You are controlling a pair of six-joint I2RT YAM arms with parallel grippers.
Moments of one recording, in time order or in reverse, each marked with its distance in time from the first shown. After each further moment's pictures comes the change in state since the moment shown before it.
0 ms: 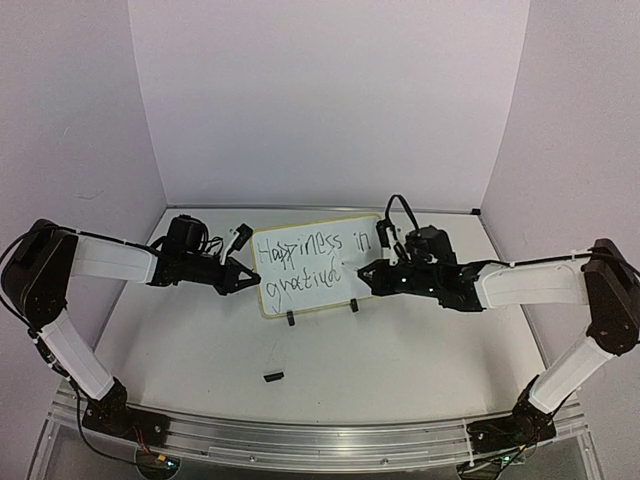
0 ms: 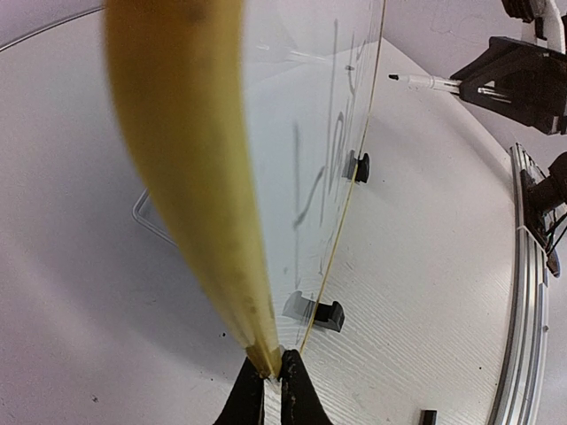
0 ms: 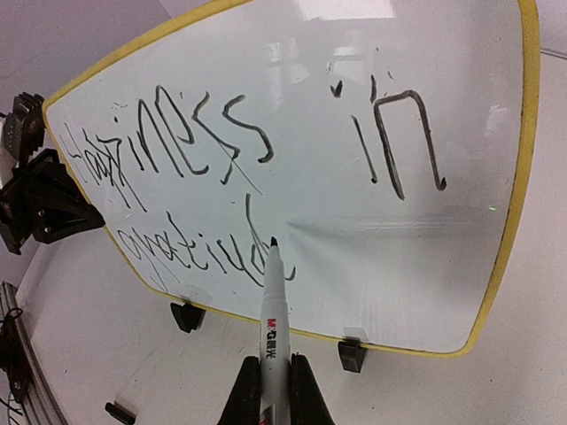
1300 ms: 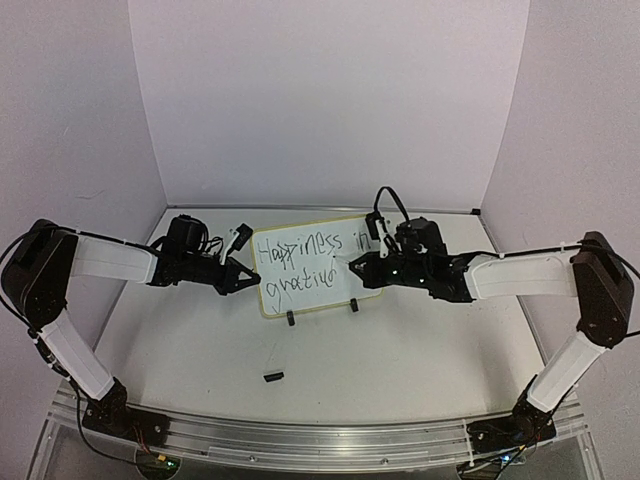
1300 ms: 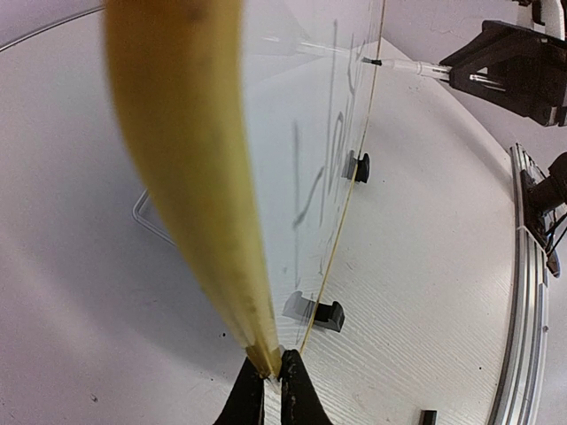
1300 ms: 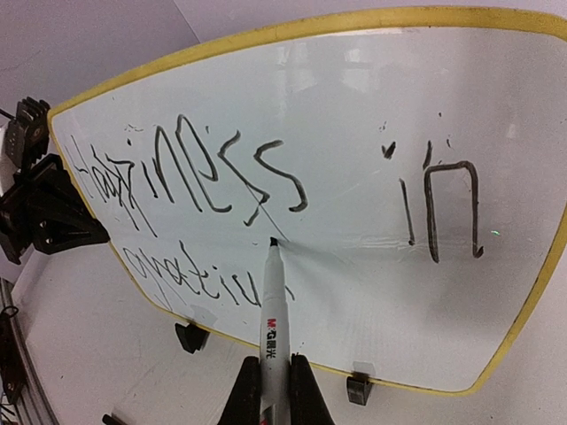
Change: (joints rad) left arm 0.000 0.000 0.000 0.000 0.000 0.000; right arm 0.000 0.072 0.097 -0.014 -0.013 -0.053
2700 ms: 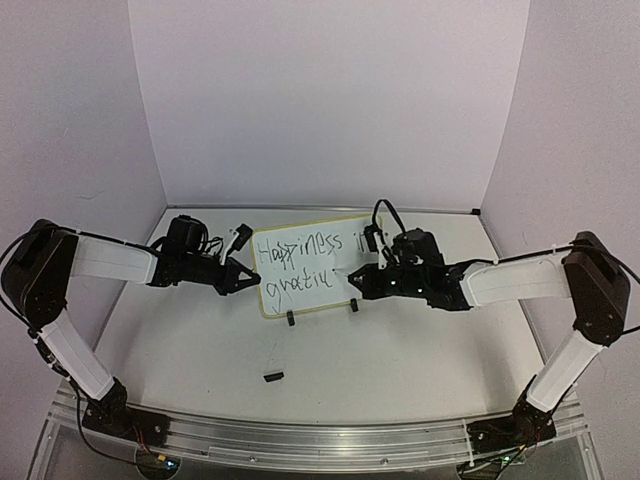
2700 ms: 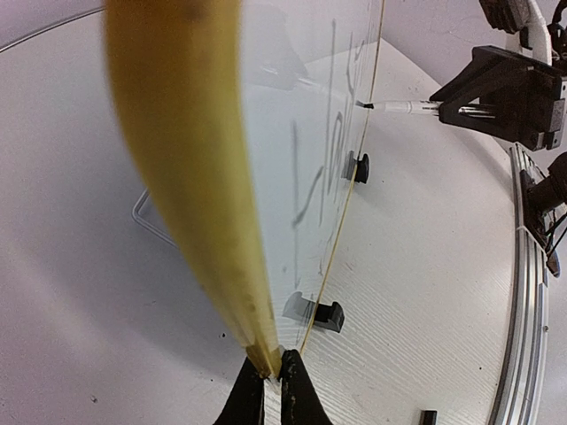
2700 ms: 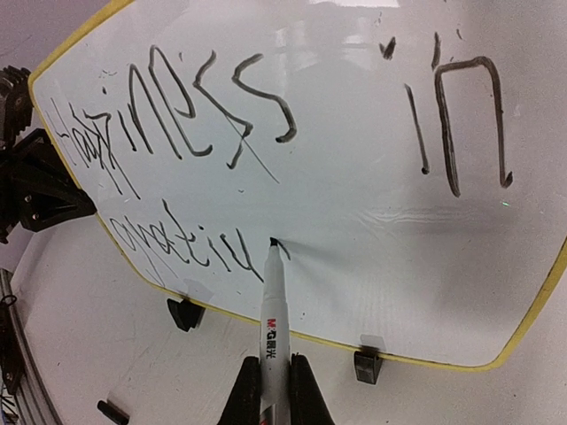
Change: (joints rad) left arm 0.000 0.000 -0.004 0.008 0.002 -0.001; right arm 0.011 0.025 -0.050 0.031 -0.016 0.035
